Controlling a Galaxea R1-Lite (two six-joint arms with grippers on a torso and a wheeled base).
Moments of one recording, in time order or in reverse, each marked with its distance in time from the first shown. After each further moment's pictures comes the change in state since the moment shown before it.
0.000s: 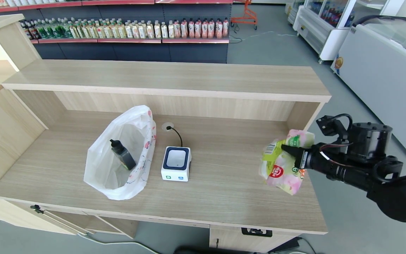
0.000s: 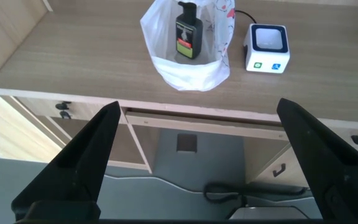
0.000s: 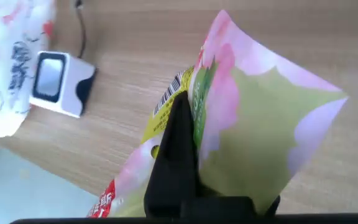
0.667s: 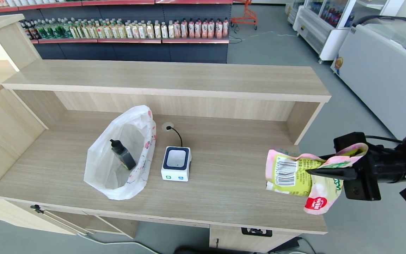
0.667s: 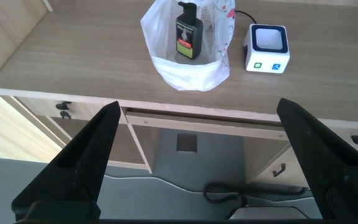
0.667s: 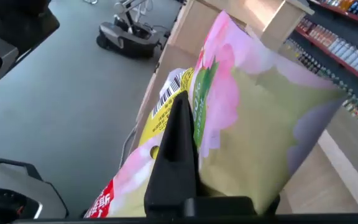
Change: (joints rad) left arm 0.000 0.000 0.000 0.000 0.000 0.000; right arm -0.129 -0.102 0.094 -0.435 1.194 -0.684
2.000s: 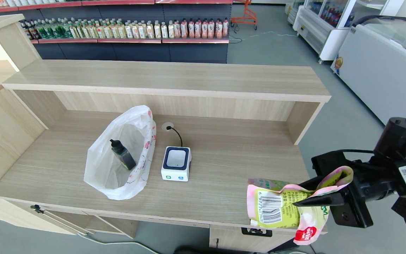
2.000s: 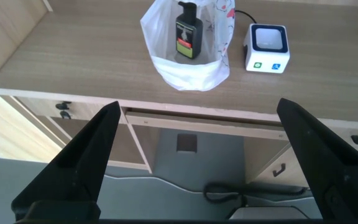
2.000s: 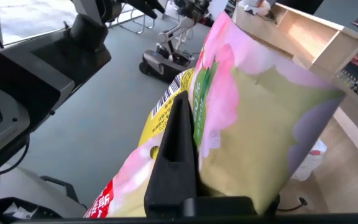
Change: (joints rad) left arm 0.000 0.000 0.000 0.000 0.000 0.000; right arm 0.194 -0.050 0.005 0.314 0.004 -0.187
